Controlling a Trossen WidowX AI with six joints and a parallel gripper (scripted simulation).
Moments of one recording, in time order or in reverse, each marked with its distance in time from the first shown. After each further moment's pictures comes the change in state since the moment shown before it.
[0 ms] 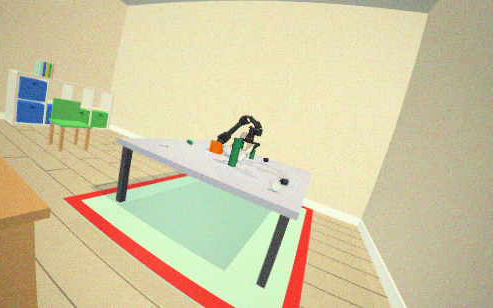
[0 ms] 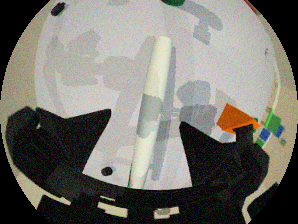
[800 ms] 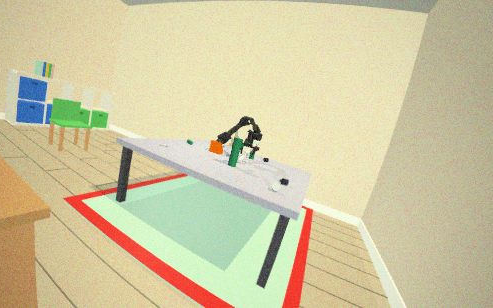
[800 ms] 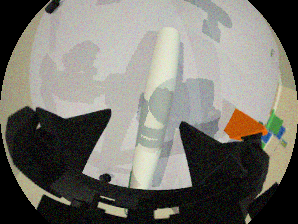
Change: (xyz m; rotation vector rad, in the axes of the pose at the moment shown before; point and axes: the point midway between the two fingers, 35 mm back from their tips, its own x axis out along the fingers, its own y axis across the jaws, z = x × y) arm 0.036 0.002 0.000 -0.002 -0.002 0.005
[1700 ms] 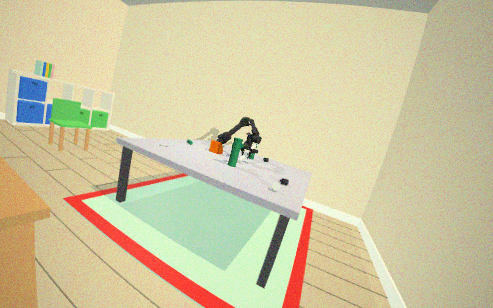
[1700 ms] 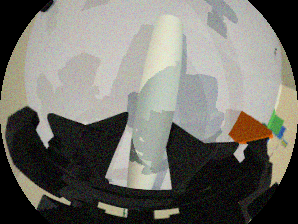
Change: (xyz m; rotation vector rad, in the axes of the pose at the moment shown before) arm 0.025 -0.003 -0.001 0.004 0.005 -0.005
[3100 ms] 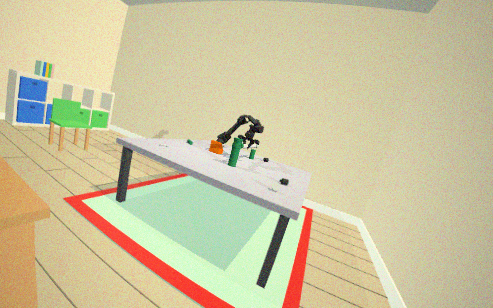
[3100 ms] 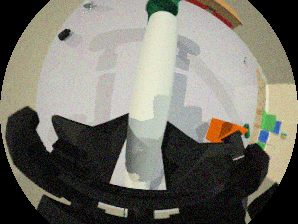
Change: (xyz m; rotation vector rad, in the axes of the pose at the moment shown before) arm -0.084 -0.008 0.027 0.028 -0.305 -0.019
